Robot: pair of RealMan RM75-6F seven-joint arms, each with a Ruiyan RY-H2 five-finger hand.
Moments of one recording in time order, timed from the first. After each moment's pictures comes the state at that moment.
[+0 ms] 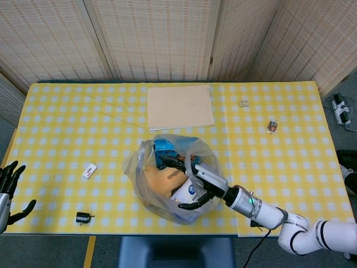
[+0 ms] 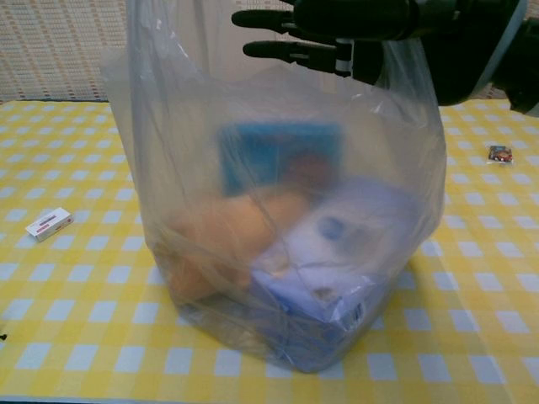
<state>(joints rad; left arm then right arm) -0.06 -1.08 -0.04 -1.57 1.58 1.60 -0.07 0.86 -1.27 0.01 -1.72 -1.76 1.19 1.37</state>
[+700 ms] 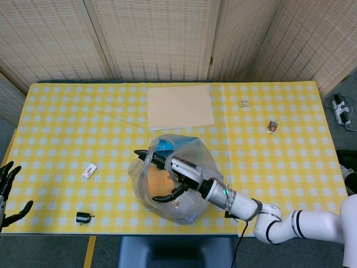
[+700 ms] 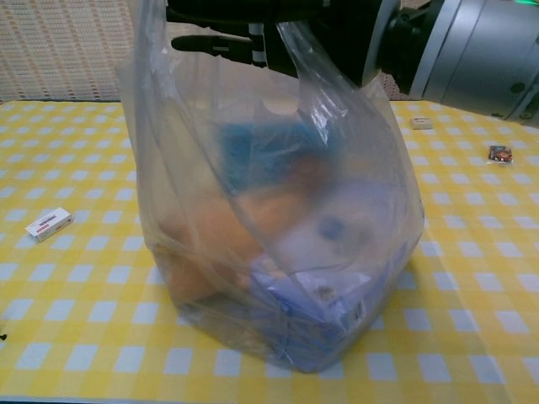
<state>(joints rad) -0.04 -1.06 -0.03 -1.57 1.60 1.62 -0.14 0.98 -1.38 0.13 -1.70 -1.63 1.05 1.33</state>
